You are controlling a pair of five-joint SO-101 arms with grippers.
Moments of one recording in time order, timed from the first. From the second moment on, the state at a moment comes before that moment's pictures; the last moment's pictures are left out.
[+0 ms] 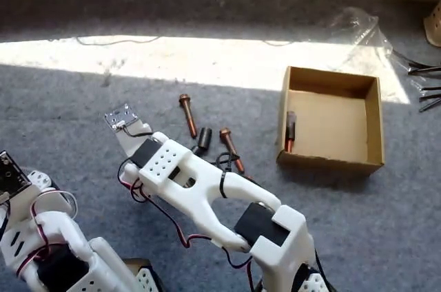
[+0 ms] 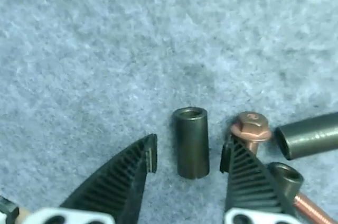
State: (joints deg) left arm -48.5 -103.6 75.1 61.2 0.0; right arm -59.8 18.1 4.4 61.2 -16.0
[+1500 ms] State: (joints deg) left arm -48.5 -103.6 76.9 61.2 0.0; right arm -59.0 23.0 1.1 61.9 -16.0
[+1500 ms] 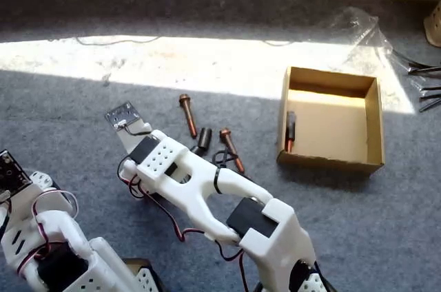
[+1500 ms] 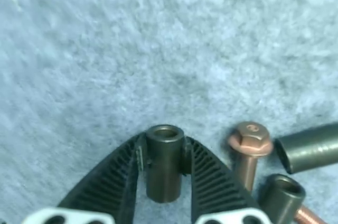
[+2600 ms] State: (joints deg) left arm -43.3 -103.6 76.9 61.2 0.0; right arm -39.0 8.9 -5.8 74.5 1.6
